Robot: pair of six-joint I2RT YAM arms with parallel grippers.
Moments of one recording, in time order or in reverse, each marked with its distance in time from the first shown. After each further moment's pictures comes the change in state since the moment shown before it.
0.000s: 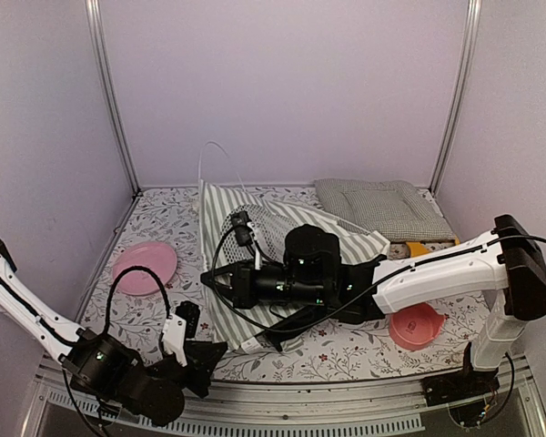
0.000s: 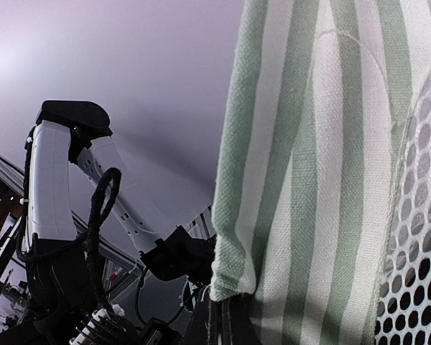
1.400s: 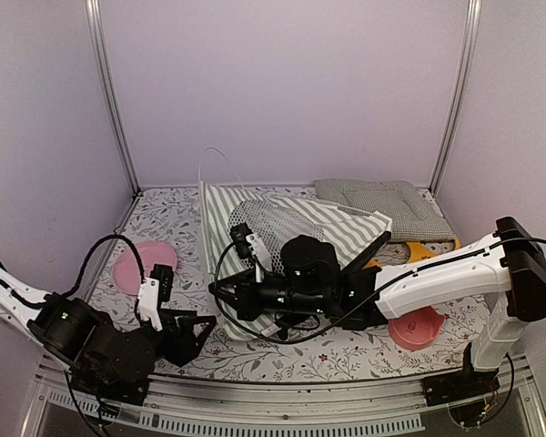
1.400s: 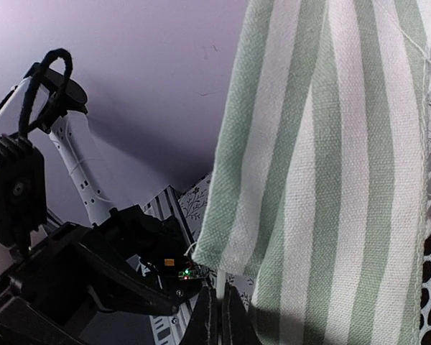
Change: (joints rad) left arm 0.112 -0.205 0.104 -0.234 0.074 -0.019; right arm 0.032 -0.013 -0.028 -0.085 0.101 -0.129
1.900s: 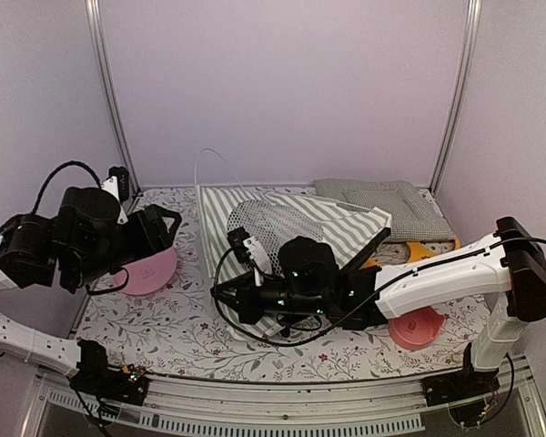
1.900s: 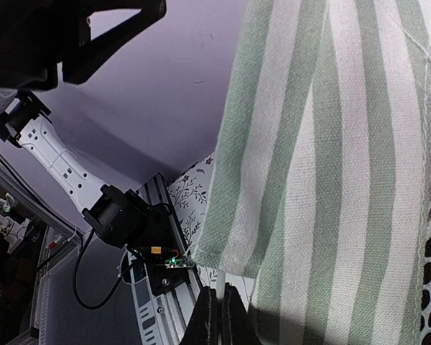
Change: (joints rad) left arm 0.523 -0.011 0.428 -0.278 0.148 0.121; right arm 0.000 0.000 0.005 -0.051 -0.002 -0.062
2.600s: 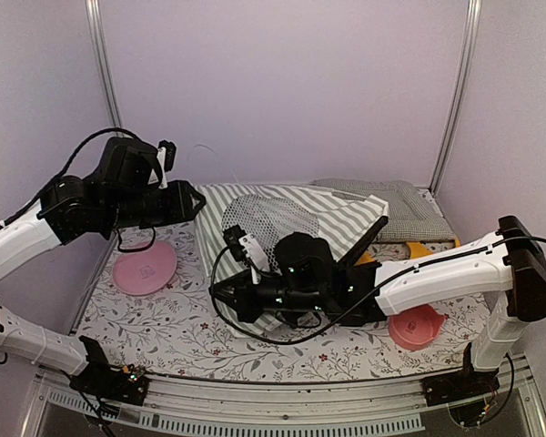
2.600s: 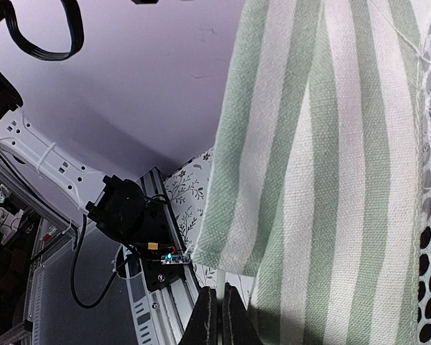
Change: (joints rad) left arm 0.406 0.252 0.157 0.118 0.494 0.340; right arm 0.000 0.000 0.041 -0.063 -0.005 -0.035
